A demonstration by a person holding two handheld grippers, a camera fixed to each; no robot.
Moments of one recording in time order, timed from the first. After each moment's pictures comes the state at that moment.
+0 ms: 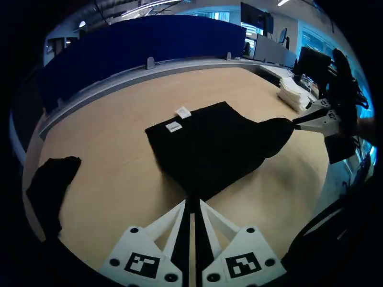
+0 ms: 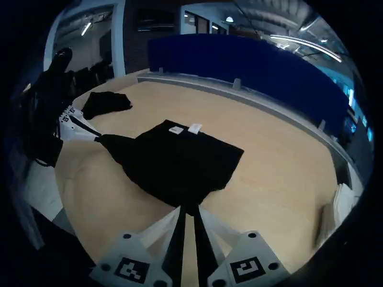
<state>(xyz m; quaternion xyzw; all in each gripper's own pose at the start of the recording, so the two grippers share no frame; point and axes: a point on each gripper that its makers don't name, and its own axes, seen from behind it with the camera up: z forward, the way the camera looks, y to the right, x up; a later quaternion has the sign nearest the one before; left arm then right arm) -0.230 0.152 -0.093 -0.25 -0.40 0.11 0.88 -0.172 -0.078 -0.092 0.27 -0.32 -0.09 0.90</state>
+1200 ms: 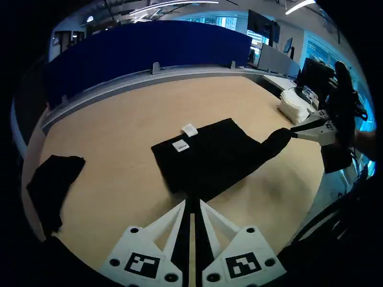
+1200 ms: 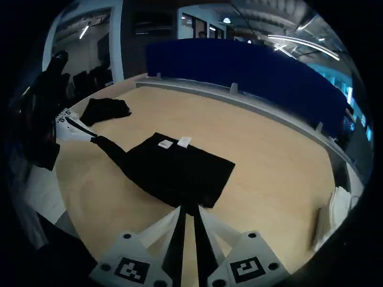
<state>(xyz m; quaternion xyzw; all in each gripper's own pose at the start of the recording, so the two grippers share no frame) -0.199 0.153 -0.084 -0.24 -0.40 0.07 0.88 -0.150 -0.074 -0.082 0.26 -0.31 -0.09 0.91</state>
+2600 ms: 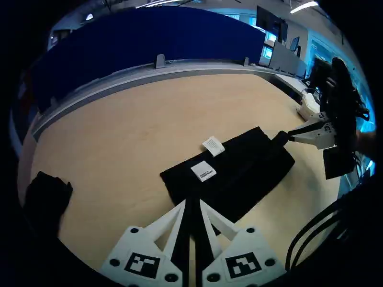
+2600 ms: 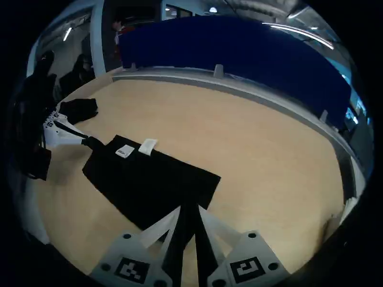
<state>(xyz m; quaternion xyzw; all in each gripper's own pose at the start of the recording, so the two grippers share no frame) -0.264 0.161 0.035 -0.24 -0.40 0.08 0.88 -0.213 -0.070 0.042 0.22 -0.35 -0.07 0.91</state>
